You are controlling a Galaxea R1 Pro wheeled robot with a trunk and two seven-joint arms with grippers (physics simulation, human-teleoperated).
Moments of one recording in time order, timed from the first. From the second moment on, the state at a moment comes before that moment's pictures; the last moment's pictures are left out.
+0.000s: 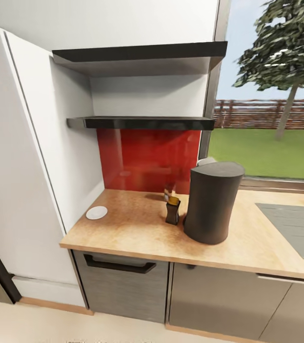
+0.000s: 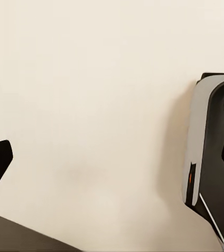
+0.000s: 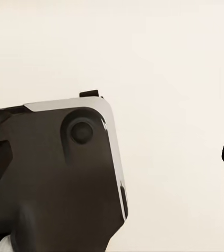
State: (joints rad) left arm 0.22 0.08 0.37 -0.44 -0.31 -0.13 0.07; right arm 0.00 -0.07 -0.03 -0.19 -0.14 -0.11 0.00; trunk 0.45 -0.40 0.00
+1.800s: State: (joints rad) left arm 0.06 0.12 0.37 -0.46 -0.14 -0.11 0.06; right arm 0.00 0.02 0.06 -0.60 0.06 -0.11 0.00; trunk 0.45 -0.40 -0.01
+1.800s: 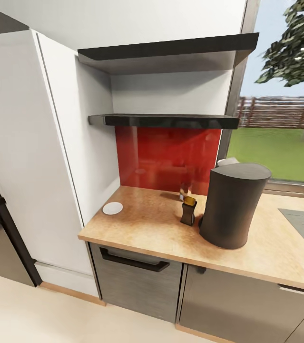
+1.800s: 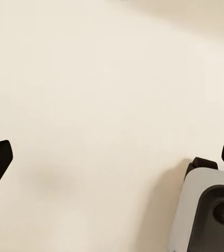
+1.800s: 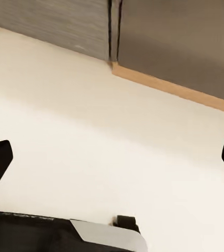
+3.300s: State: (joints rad) left arm 0.03 0.11 0.37 -1.10 0.14 0.17 -0.53; right arm -0.50 0.17 0.39 -1.43 -0.06 0.47 -0.01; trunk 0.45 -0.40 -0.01
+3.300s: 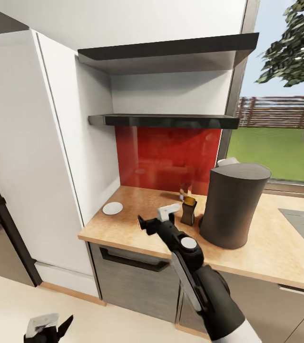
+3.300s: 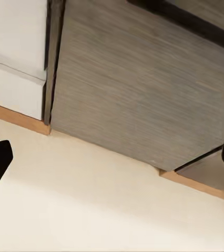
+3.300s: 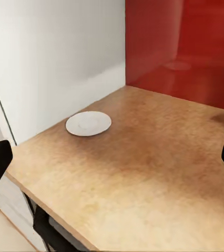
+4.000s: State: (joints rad) left arm -0.05 0.11 0.32 -1.18 0.44 0.36 -0.72; right arm -0.65 0.17 0.25 -1.25 -0.11 0.67 0.00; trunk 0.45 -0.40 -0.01
